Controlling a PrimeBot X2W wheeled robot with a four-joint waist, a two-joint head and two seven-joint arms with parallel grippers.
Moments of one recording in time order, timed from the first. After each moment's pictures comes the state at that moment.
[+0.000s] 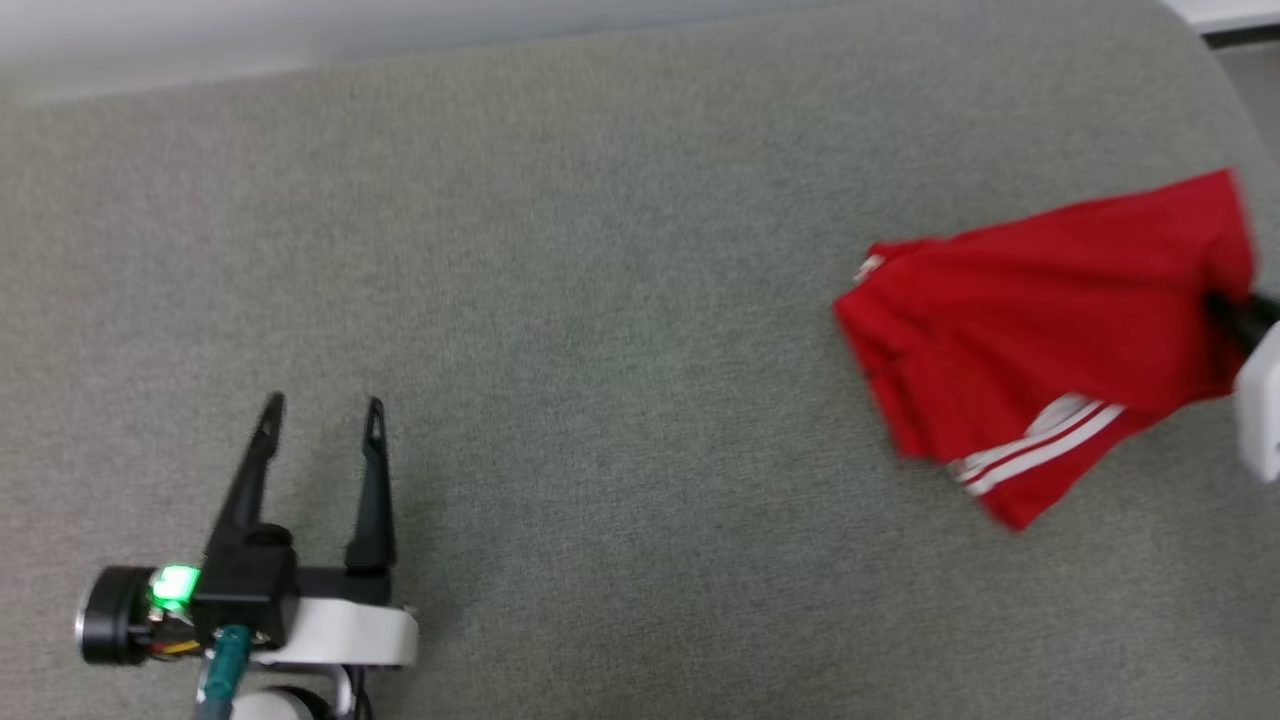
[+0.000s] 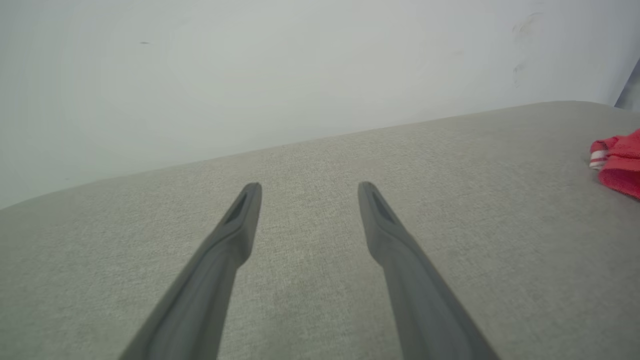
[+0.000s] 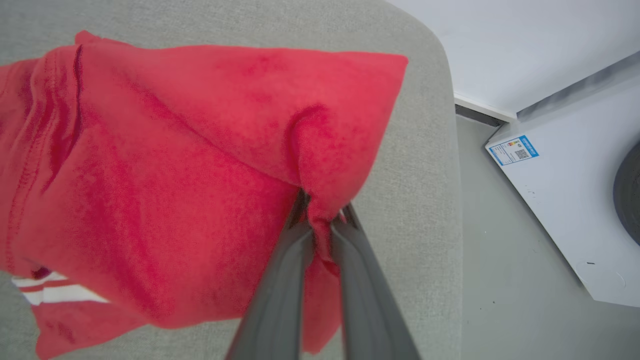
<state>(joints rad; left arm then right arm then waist) -0.02 0.13 -0.04 -0.08 0.00 0.06 -0.26 -0.53 -0.68 0.32 0.32 0.46 0.13 0.37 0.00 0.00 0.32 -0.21</state>
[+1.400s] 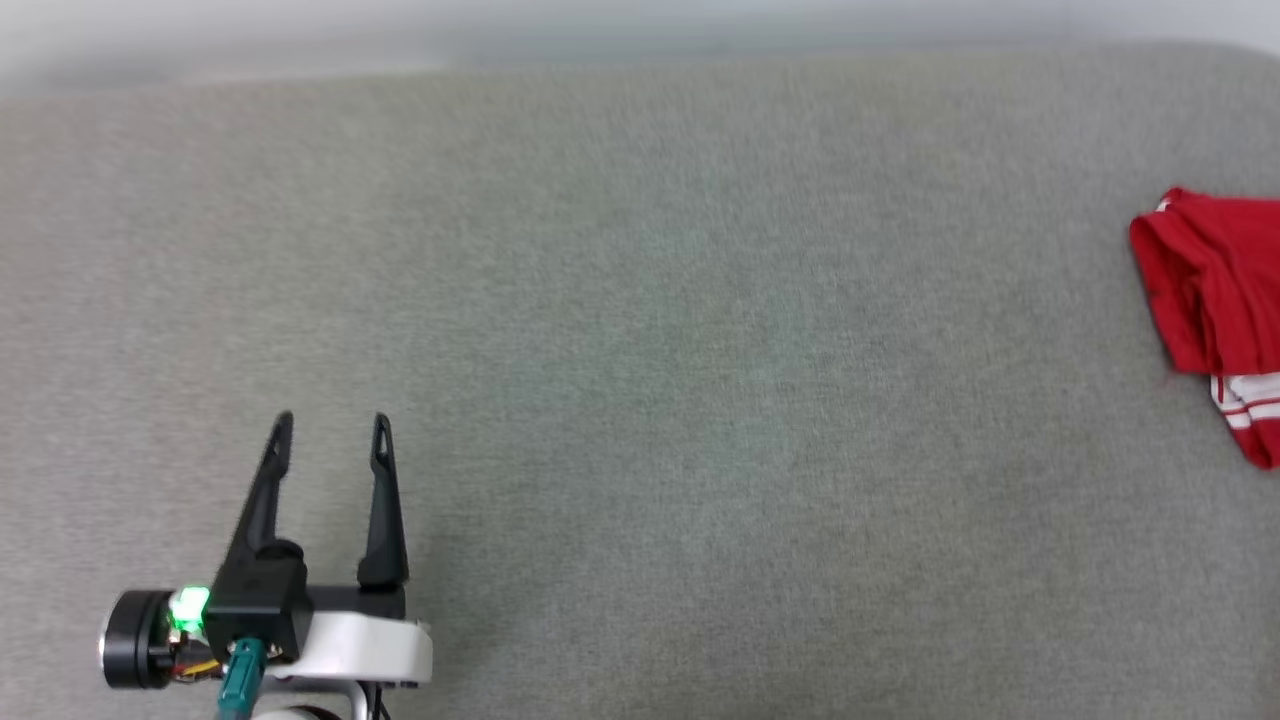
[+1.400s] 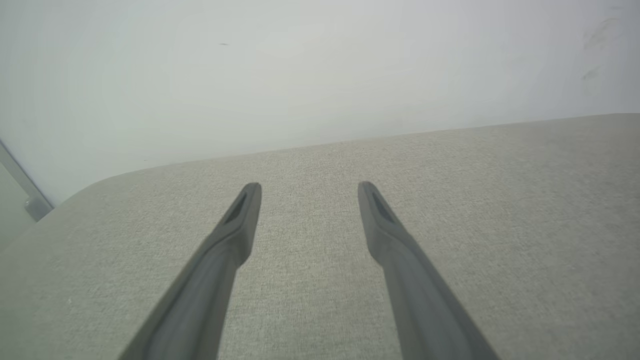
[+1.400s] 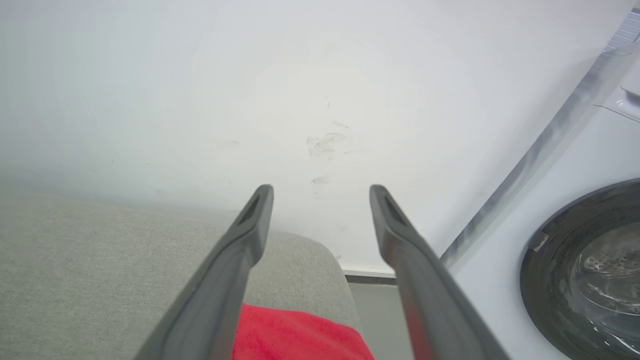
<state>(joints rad) -0.02 0.13 -0.05 -0.07 -0.02 0.10 -0.26 -0.59 -0.63 -0.12 0.42 0.25 0.13 -0.12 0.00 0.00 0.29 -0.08</state>
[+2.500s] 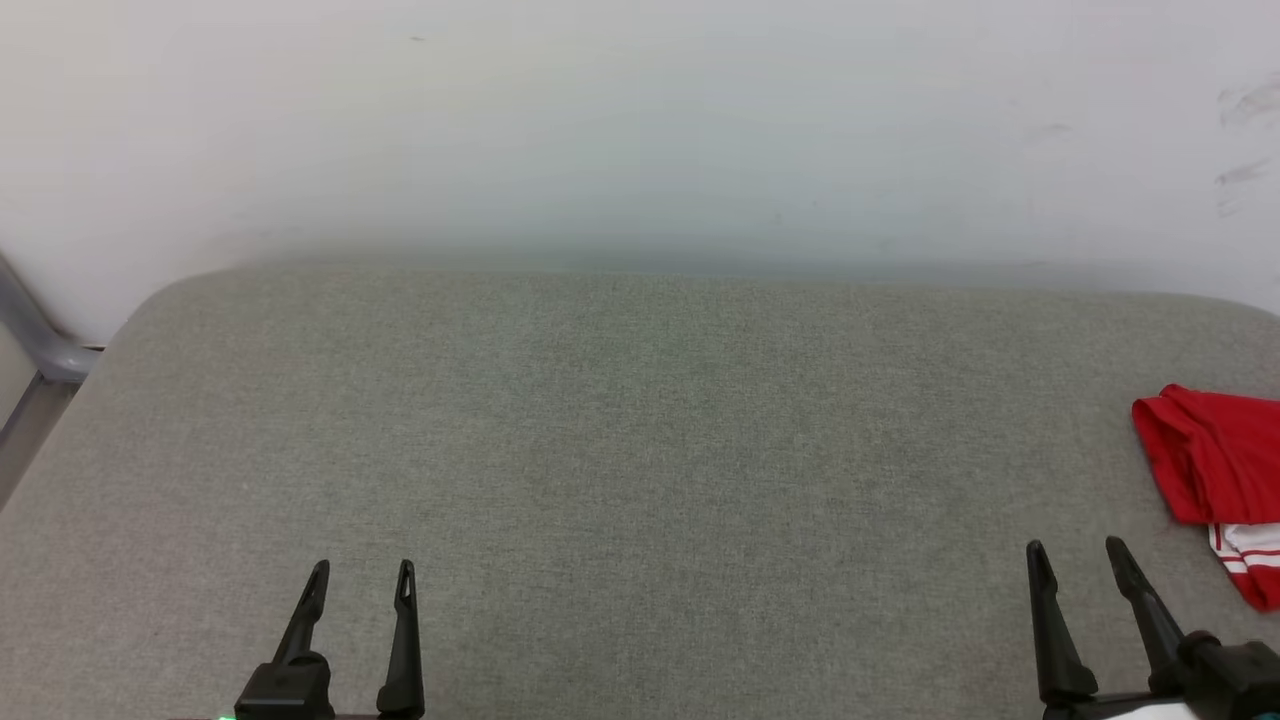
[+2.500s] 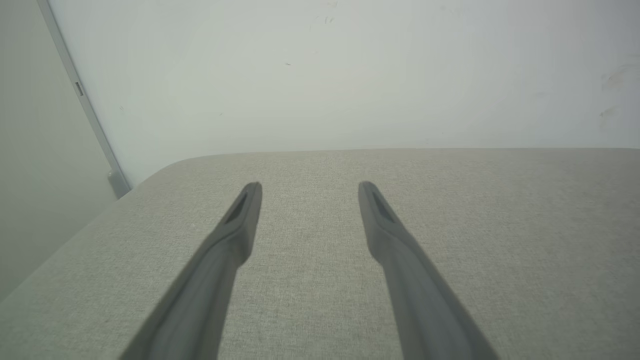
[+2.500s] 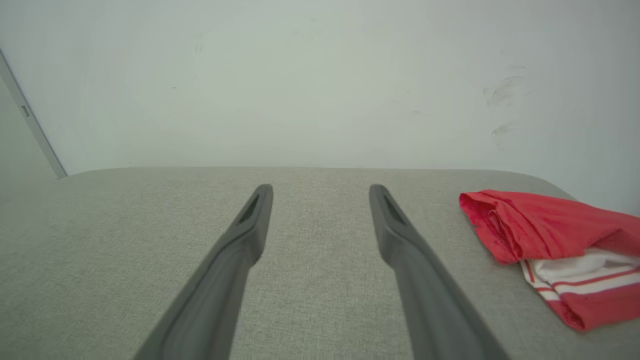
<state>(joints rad) 0.15 0.09 -0.03 0.03 -0.05 0.04 -0.26 0.15 -0.07 -0.07 0.03 0.14 0.13 -0.24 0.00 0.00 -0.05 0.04</state>
